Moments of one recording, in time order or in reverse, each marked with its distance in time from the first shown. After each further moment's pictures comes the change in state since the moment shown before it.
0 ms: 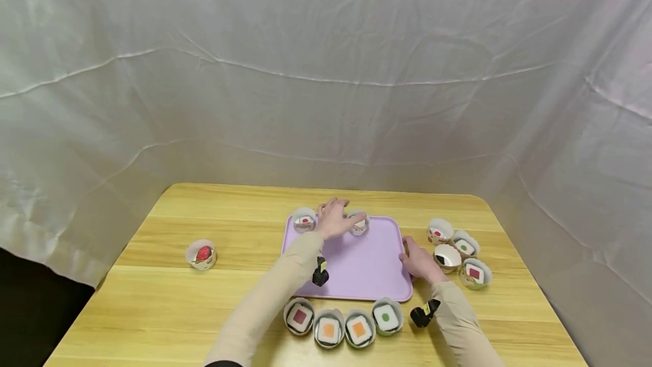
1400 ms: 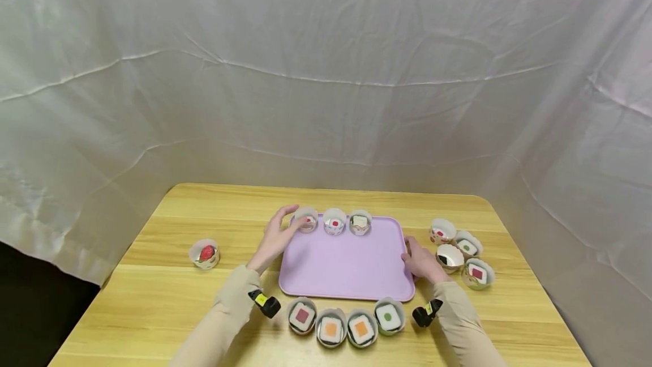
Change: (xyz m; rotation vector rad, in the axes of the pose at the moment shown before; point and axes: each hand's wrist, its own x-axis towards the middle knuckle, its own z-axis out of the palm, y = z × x) left_hand -0.087 -0.066 -0.072 -0.468 0.216 -0.123; right_hand 0.001 -0.003 -0.002 0.011 -0.011 0.015
